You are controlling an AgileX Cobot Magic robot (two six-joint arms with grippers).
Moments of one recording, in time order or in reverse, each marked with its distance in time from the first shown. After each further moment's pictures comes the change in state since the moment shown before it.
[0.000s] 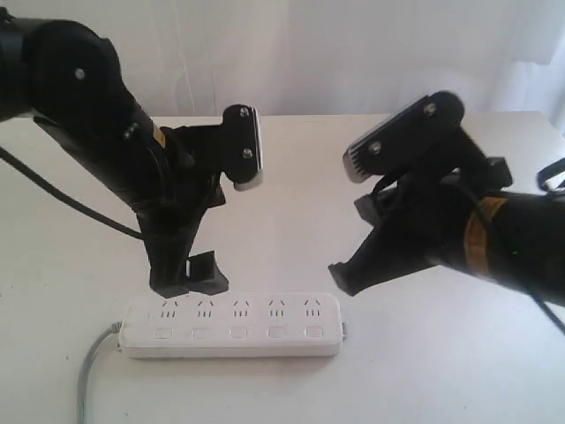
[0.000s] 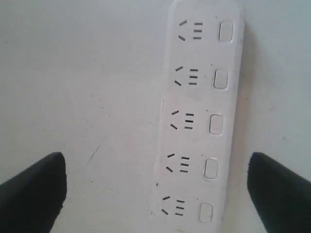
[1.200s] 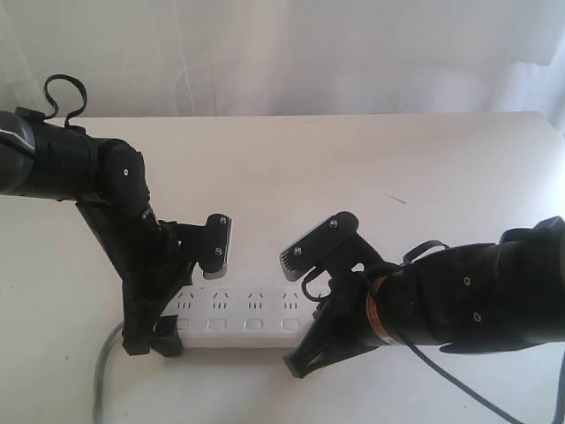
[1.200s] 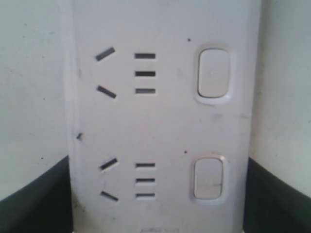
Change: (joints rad) left arm 0.165 0.351 0.100 -0.060 -0.060 0.300; right arm -0.008 0.505 -0.013 0.111 -0.193 0.001
